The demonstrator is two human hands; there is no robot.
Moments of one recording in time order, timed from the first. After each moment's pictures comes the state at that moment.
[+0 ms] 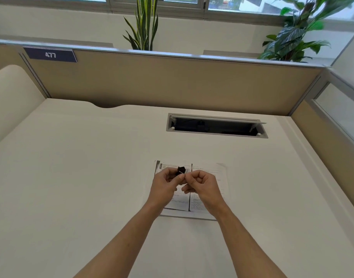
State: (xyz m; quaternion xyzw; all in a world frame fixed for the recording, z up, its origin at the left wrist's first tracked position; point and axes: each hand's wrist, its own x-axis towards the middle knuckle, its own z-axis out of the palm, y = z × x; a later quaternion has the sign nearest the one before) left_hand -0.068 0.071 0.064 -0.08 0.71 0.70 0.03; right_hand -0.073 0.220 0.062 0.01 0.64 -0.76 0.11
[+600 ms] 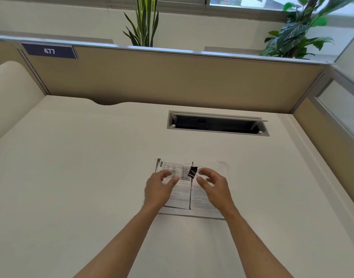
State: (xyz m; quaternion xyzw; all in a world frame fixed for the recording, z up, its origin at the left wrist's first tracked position) left_hand -0.070 0.060 0.036 -0.15 0.85 0.51 0.03; right_hand -0.080 0.251 0.033 0.03 0.79 -0.61 0.01
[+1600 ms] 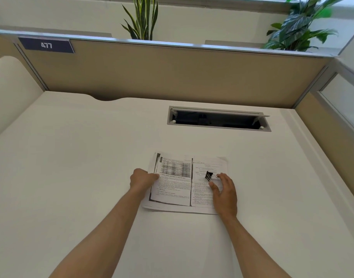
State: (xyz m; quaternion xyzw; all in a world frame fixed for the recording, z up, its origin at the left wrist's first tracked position) left_hand -0.104 0.010 0.023 -0.34 0.79 0.49 0.14; right_hand -0.069 0.275 -0.035 0.11 0.90 -0.40 -0.10
